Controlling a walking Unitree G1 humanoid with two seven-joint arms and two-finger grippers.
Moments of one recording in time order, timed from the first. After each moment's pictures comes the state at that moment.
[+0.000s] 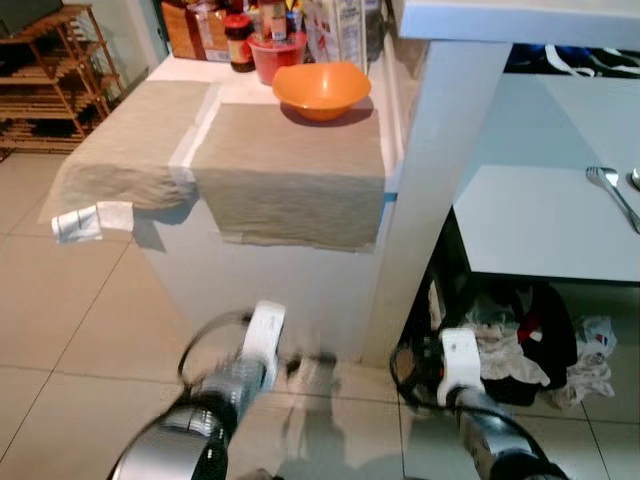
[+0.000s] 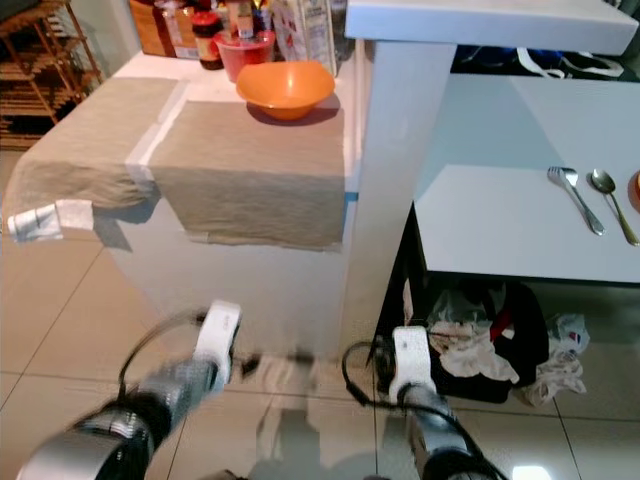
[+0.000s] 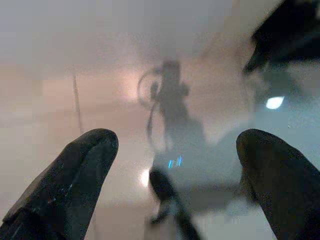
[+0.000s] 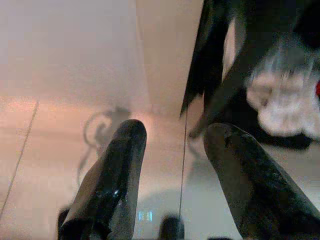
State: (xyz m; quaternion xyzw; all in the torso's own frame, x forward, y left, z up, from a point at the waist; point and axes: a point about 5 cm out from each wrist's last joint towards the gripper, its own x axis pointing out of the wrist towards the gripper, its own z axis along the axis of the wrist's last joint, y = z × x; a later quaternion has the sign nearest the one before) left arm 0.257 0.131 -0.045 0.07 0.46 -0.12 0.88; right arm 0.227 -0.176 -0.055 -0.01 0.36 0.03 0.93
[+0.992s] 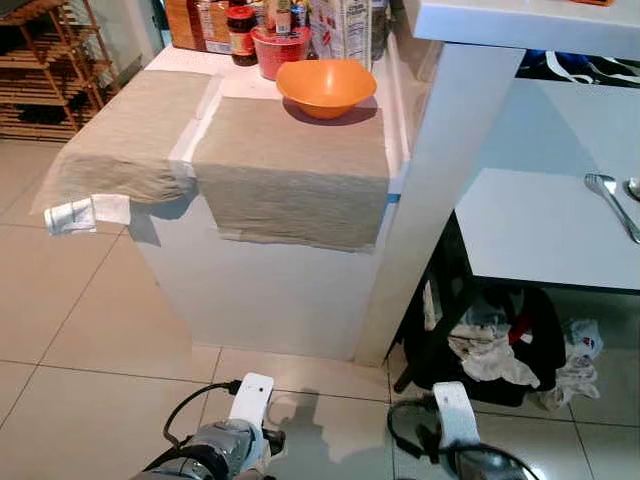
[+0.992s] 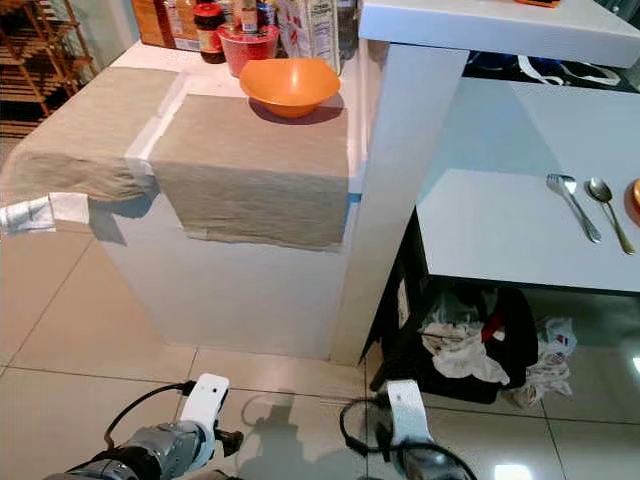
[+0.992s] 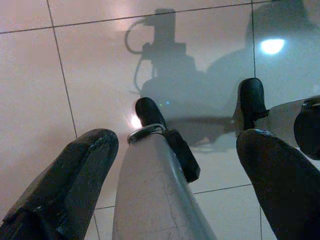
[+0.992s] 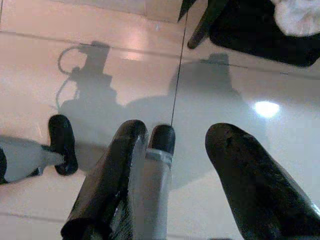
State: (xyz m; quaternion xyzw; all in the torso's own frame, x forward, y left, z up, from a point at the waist) left arm 0.198 0.143 -0.081 0.06 0.56 -0.10 0.82; right arm 0.171 -0.175 -0.092 -0.02 0.50 0.04 0.86
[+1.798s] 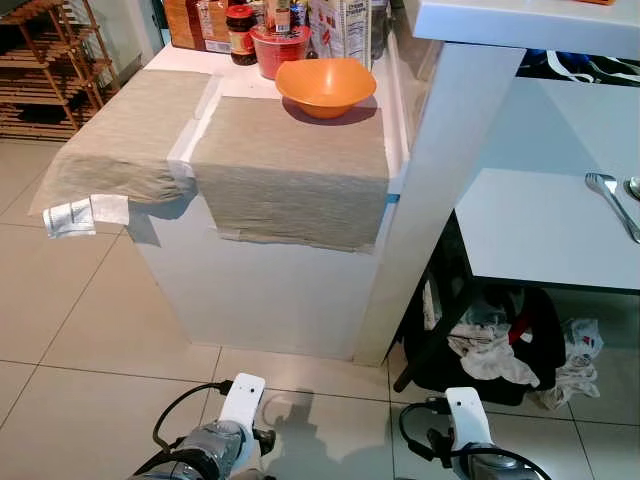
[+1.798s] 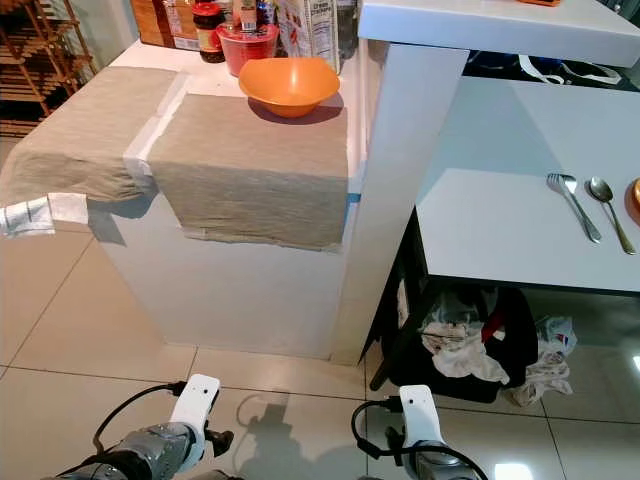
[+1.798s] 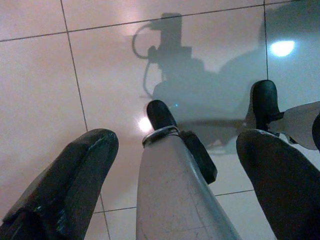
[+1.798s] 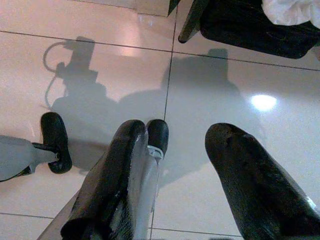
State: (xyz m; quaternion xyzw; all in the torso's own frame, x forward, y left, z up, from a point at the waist) left arm 0.196 0.155 -0.082 0.07 0.55 -0.09 0.83; right arm 0.173 -0.190 -0.089 -0.02 0.50 0.03 0.86
